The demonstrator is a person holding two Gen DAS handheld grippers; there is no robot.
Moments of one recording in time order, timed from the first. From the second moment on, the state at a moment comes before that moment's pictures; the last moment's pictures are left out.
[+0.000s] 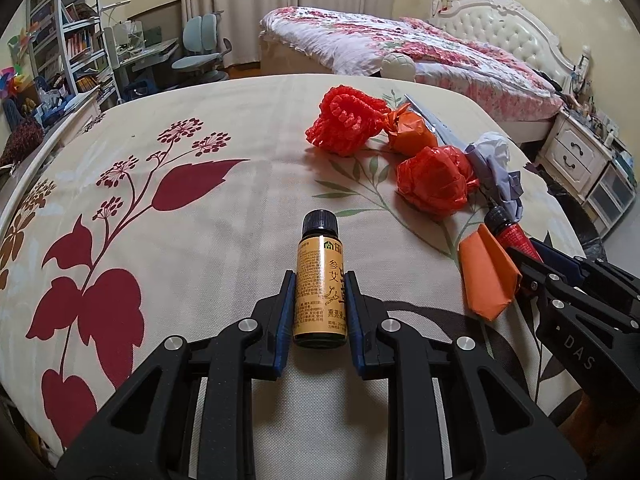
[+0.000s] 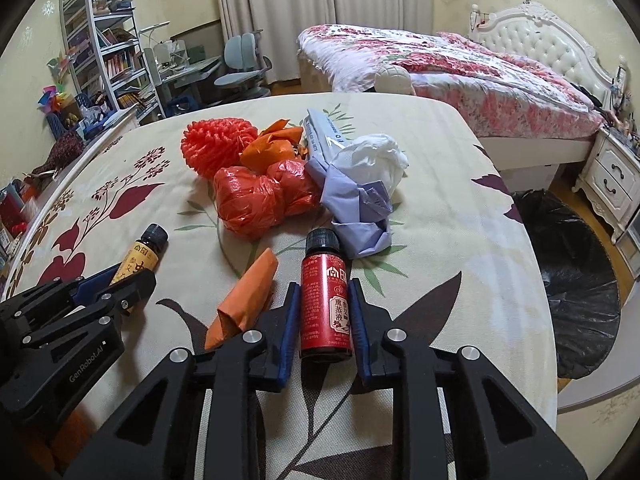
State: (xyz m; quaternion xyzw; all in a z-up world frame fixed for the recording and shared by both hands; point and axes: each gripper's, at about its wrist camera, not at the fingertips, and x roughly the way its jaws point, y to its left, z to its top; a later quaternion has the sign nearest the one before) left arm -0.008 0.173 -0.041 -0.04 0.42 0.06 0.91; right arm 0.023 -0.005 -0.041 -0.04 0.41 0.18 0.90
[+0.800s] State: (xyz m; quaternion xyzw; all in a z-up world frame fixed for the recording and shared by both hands) left arm -0.016 0.131 -0.001 -0.03 0.37 0.02 0.93; right arm 0.012 -0.071 -0.016 0.00 0.37 0.13 0.92
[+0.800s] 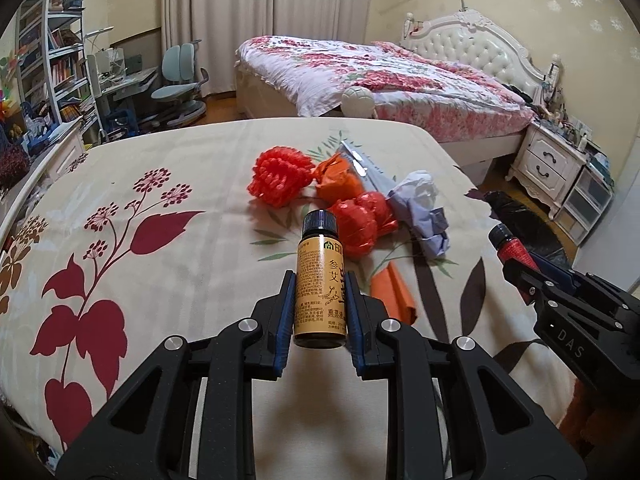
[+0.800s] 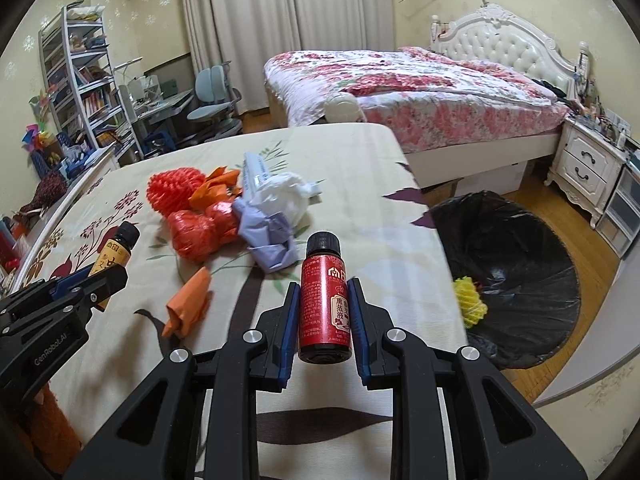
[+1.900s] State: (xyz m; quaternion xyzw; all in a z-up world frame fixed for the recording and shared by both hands) left arm 0.087 -0.044 -0.017 0.05 0.36 -0.09 0.93; right arm 0.065 -0.212 -0.023 0.05 0.34 -0.04 0.94
